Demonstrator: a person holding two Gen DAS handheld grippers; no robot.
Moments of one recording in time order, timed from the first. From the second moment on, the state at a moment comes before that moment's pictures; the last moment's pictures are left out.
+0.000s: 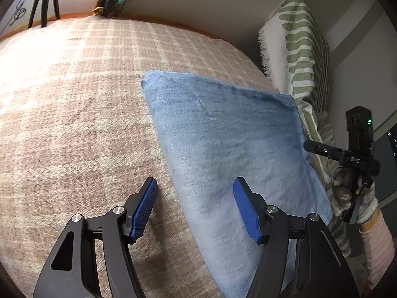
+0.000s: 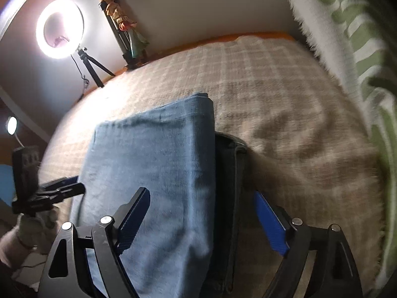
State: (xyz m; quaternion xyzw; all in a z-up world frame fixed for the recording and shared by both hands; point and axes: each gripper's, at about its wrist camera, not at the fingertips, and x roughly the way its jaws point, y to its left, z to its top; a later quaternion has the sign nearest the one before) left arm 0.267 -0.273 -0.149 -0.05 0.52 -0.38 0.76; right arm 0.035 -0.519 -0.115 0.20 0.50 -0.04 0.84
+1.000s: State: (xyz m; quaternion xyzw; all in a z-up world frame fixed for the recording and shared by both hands) left arm 0.254 -0.294 -0.124 -0.07 0.47 -0.43 0.77; right arm 0.028 -0.482 -0.098 0.16 0.46 -0.04 0.87
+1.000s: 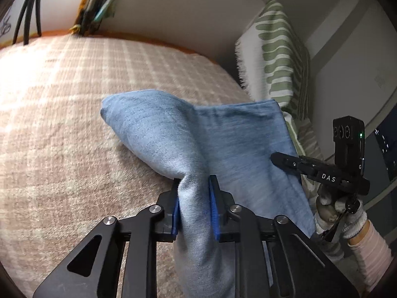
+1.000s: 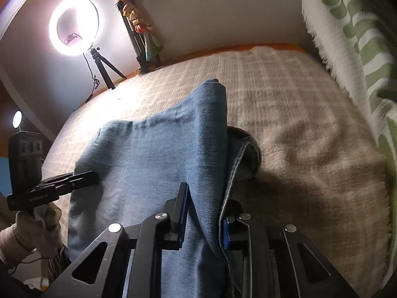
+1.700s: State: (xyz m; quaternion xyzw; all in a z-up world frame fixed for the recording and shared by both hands) left arm 0.264 -0.277 -0.091 -0.08 0.45 -0.45 0.76; right arm 0.037 -0.442 -0.053 0.15 0.44 -0.06 0.89
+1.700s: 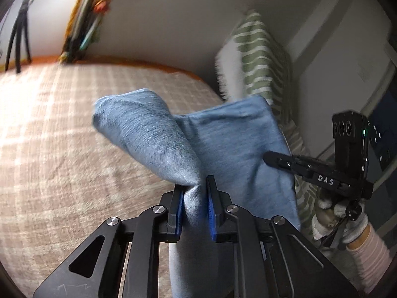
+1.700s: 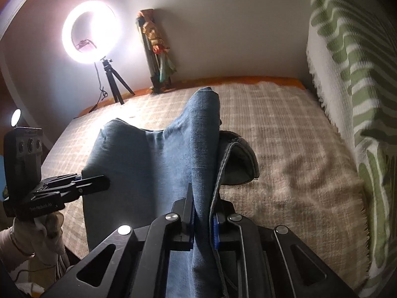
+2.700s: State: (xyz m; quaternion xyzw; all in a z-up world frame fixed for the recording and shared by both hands) left arm 0.270 -0.289 -0.103 -0.05 0.46 -0.44 0.77; right arm 0.034 -0.457 -0.091 0.16 0.45 -0.02 0.88
